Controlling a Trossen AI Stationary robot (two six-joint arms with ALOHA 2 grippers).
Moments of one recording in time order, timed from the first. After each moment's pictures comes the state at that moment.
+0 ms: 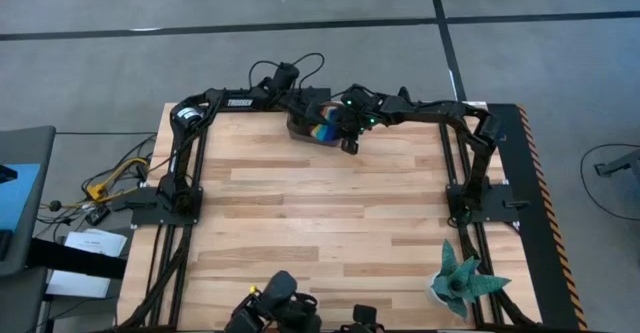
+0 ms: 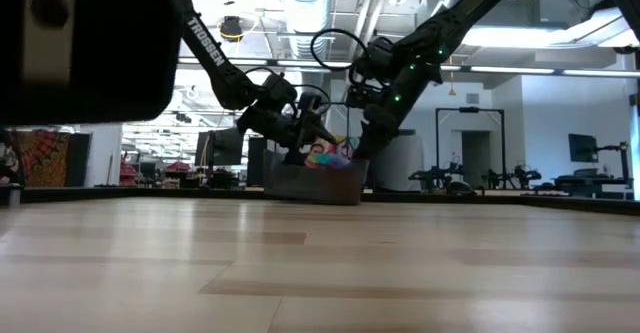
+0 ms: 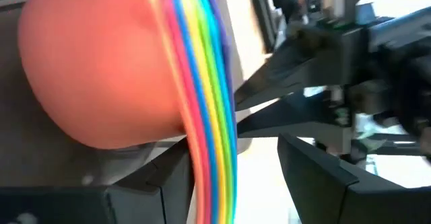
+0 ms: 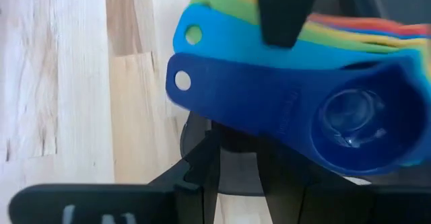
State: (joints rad) left arm 0.79 2.14 1.39 0.20 0.97 -0.77; right arm -0.57 1.87 1.27 -0.34 -0.19 -0.35
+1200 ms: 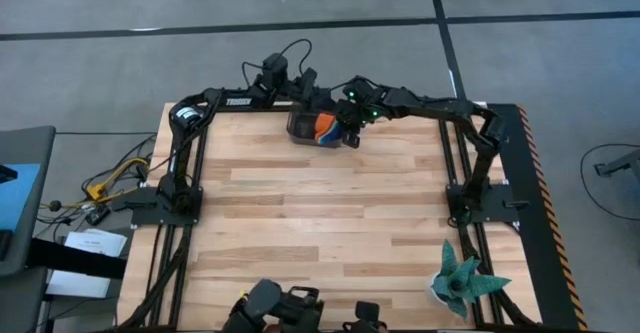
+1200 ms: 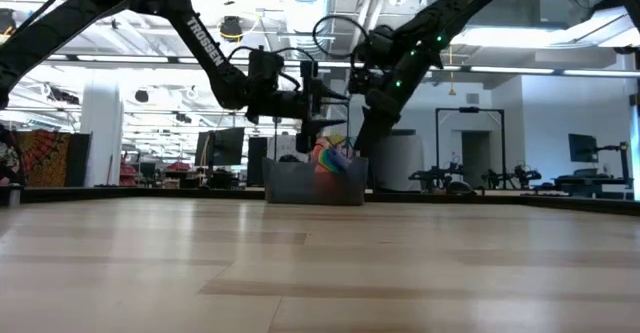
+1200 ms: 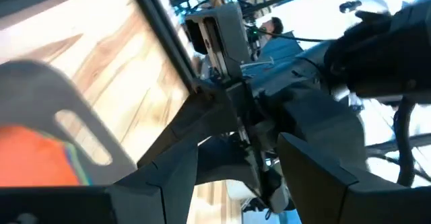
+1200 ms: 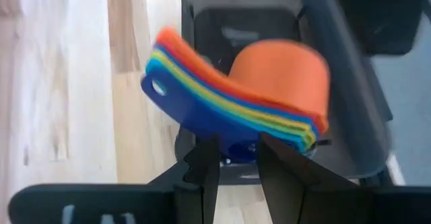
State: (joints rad) left arm 0.80 2.14 1.39 0.78 1.07 -1.22; right arm -0.59 1.82 1.34 -0.43 -0.19 -0.35
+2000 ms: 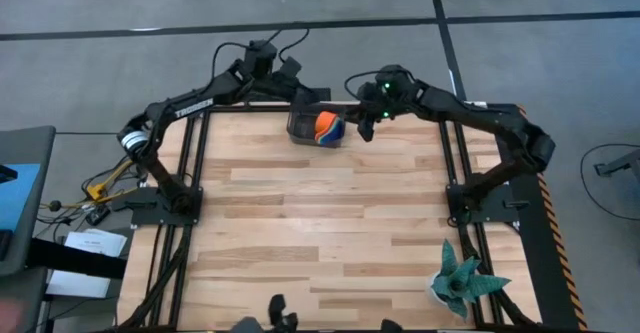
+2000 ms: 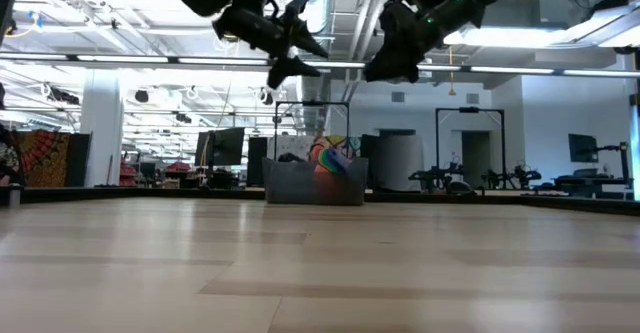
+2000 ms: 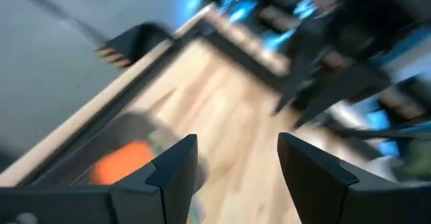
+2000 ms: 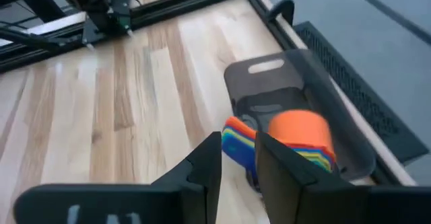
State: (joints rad) left arm 0.71 1.65 1.39 -0.10 0.53 -0.34; right arm -0.59 1.47 1.19 -0.32 -0.34 -0.05
